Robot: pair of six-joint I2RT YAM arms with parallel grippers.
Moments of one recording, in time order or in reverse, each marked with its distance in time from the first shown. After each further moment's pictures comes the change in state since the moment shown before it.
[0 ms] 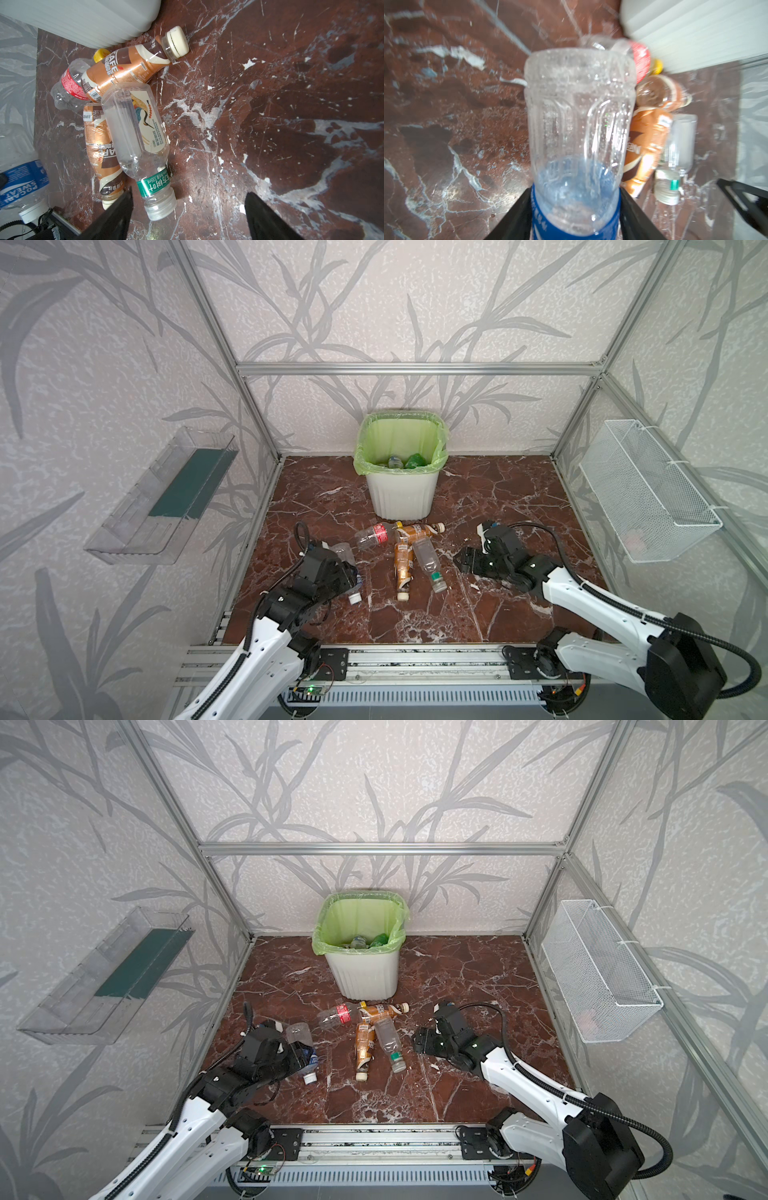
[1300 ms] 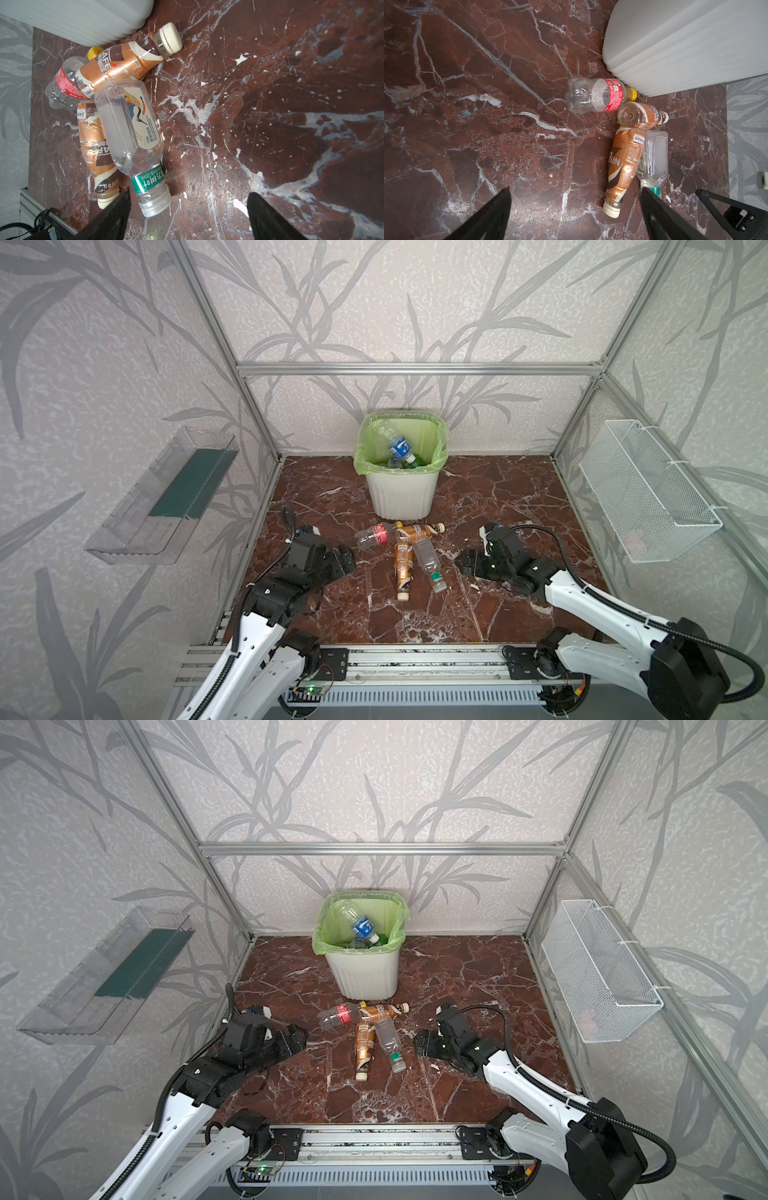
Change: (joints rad) left arm 0.069 0.066 0.181 -0.087 -0.016 0.076; right arm 0.001 -0.023 -0.024 -0.007 0.003 0.005
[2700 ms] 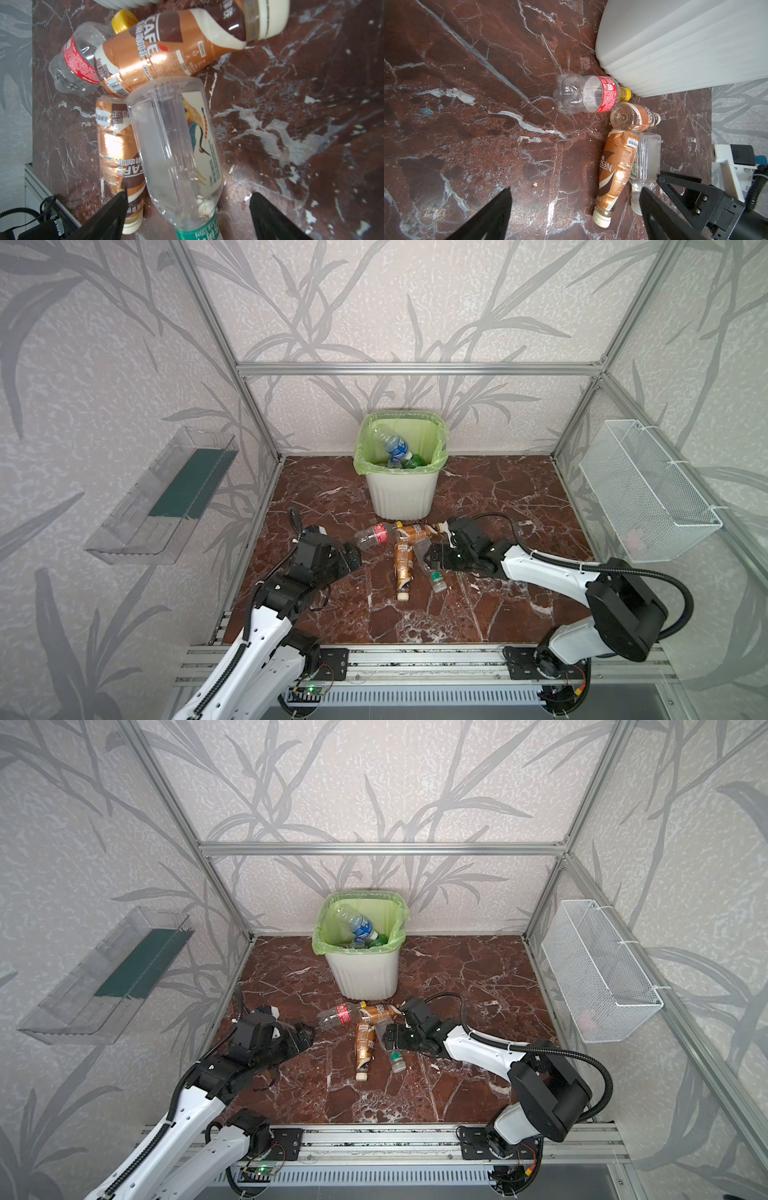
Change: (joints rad) left arm 0.000 0.039 -0.089 0.142 0.051 -0.045; right arm 0.129 0.406 0.222 0.147 -0.060 -0.005
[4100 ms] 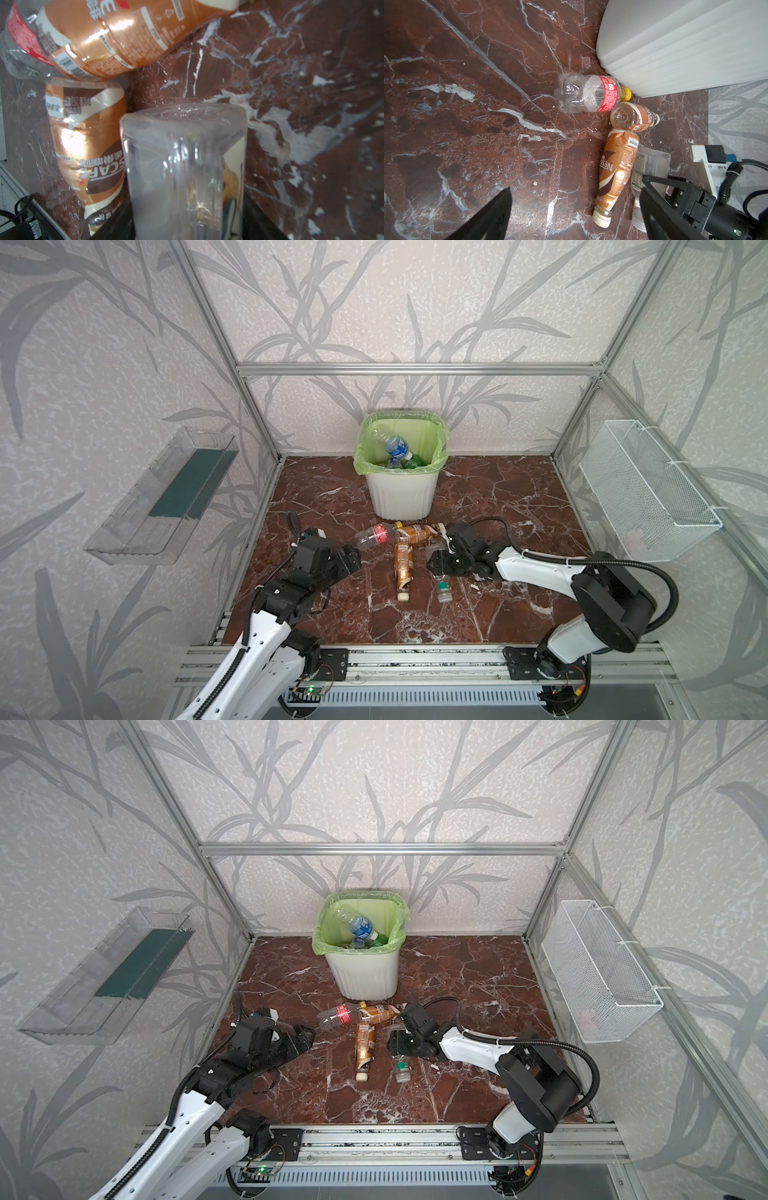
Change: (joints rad) left arm 0.000 -0.029 -0.028 0.010 0.003 -0.016; right arm 0.001 0.015 -0.068 0.013 0.003 -0.018
